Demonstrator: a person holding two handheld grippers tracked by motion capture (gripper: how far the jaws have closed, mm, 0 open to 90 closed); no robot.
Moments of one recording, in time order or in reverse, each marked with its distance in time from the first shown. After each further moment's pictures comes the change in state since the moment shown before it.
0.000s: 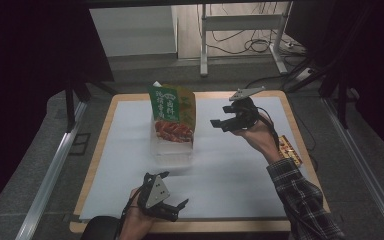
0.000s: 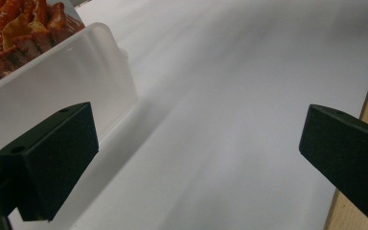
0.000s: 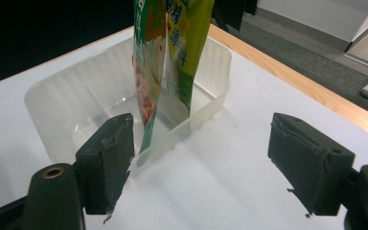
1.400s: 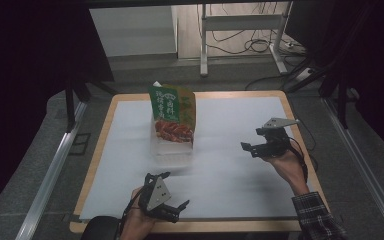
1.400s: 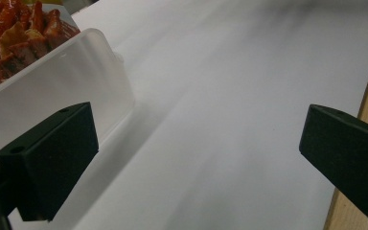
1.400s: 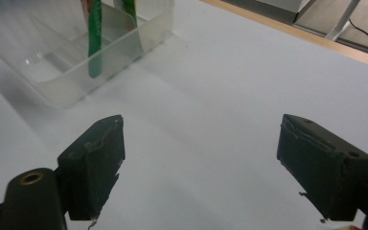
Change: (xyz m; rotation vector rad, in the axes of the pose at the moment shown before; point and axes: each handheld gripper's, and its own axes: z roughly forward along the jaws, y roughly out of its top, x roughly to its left) left arm -0.003 0.000 0.001 -0.009 0.000 0.019; right arm -0.011 -0.103 -0.051 0.015 -0.159 0.079
